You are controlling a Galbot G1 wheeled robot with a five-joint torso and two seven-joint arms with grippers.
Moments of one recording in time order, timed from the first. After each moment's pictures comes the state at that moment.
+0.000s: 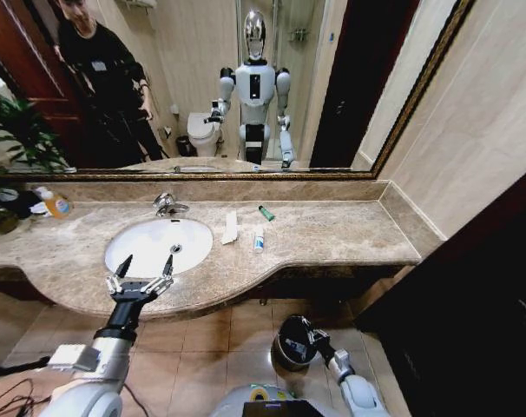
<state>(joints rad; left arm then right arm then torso) 1.84 -1.36 -0.82 -2.47 -0.37 0.04 0.05 -1.36 1.46 0.62 1.16 -0.06 0.32 -0.39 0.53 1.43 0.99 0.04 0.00</state>
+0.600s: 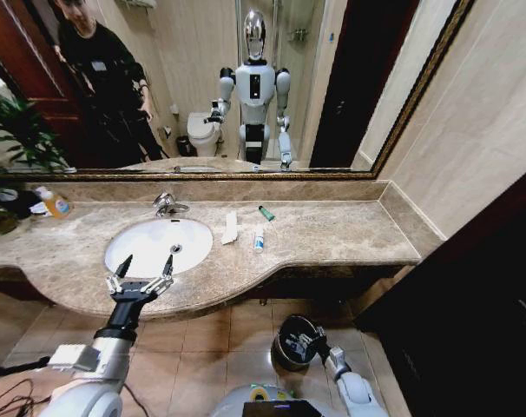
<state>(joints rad) 1.84 -1.36 -0.82 -2.47 -0.37 0.04 0.05 -1.35 1.46 0.62 1.15 -0.08 0.31 -0.39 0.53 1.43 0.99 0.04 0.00</state>
